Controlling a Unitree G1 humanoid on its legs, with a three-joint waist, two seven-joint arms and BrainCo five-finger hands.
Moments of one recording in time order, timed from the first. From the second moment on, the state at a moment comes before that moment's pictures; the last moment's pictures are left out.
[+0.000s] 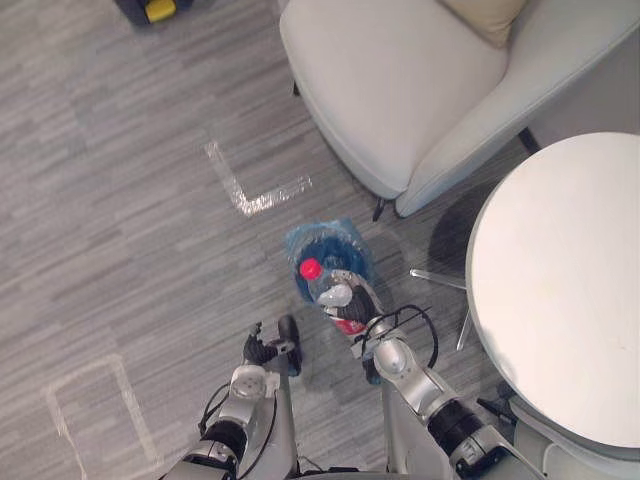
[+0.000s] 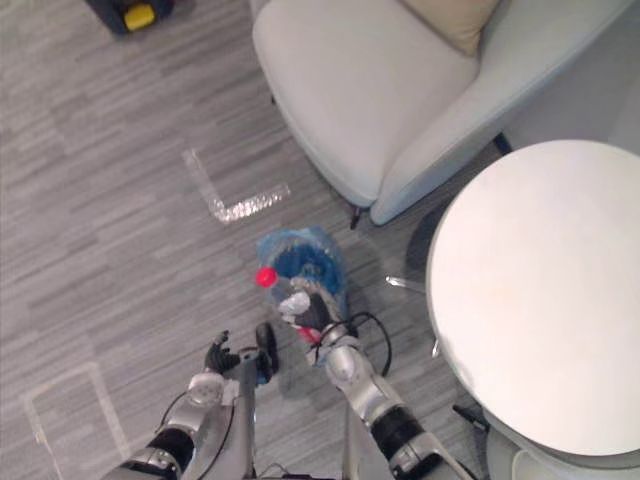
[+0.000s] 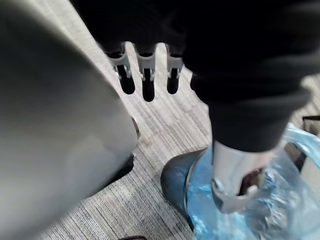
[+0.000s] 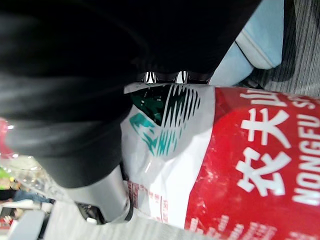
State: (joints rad) left arm -0.28 0.03 -0.05 0.92 0.01 -0.12 0.31; right arm -0.39 -0.12 0.45 0.49 -0.35 -0.19 -0.32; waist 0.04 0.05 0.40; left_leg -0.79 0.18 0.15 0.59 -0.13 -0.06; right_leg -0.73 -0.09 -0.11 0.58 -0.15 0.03
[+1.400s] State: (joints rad) left arm -0.19 0.00 -0.12 0.40 -0.02 -0.15 0.29; right arm -0.57 -0.21 0.26 0.56 -0.50 -0.12 -0.38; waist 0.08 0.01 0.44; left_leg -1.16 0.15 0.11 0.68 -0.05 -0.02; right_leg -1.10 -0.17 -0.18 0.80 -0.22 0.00
